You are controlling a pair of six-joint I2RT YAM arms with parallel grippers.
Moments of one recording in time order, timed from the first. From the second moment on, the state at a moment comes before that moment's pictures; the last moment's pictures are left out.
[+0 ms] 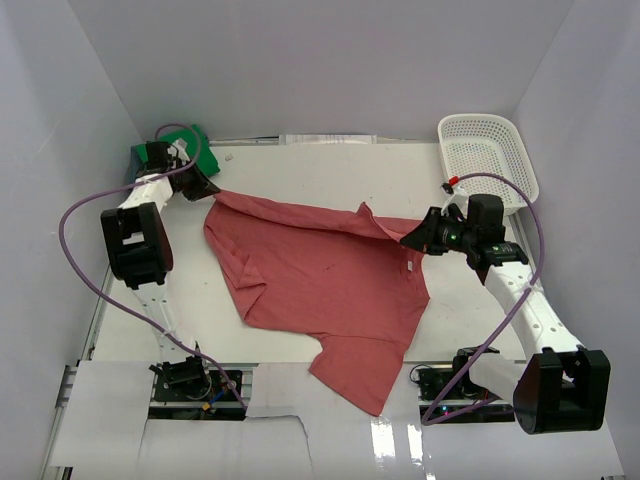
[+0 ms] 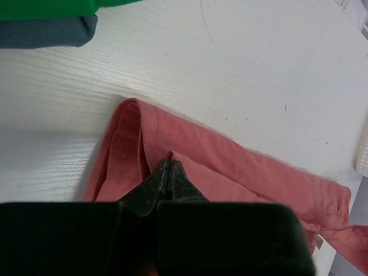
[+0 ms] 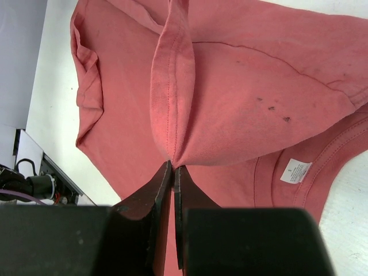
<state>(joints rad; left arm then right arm) 0.20 2.10 1.60 -0.34 0.50 -0.40 0.11 1.09 0.77 -0.29 -0.65 0.33</state>
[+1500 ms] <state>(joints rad) 0.23 1.99 1.47 -0.33 0.51 -0.41 0.11 1.04 0.79 -0.36 -0.63 0.31</state>
